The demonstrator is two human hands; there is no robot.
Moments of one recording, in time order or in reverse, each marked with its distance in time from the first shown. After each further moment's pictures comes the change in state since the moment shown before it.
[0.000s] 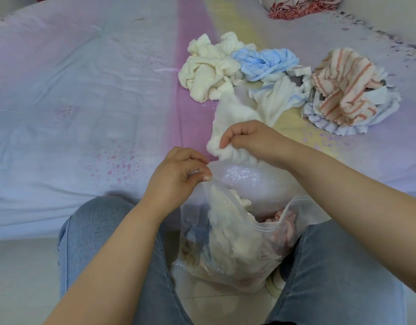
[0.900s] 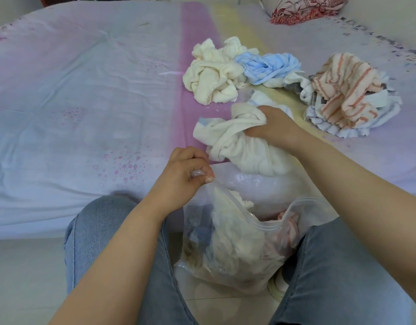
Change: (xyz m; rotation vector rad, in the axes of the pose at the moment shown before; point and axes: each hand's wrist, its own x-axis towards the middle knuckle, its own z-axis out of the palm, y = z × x) left_hand -0.001 0.000 -0.005 -0.097 -0.061 -0.031; right_hand 0.015 0.014 -0.028 -0.096 0.229 -0.002
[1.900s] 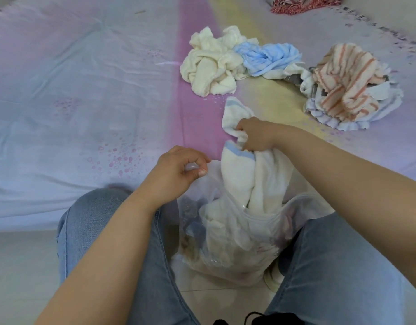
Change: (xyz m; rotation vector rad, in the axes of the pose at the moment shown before) left_hand -0.001 -0.005 -0.004 -0.046 -0.096 -0.096; right_hand 0.037 0.034 0.031 -0.763 -0.343 0.104
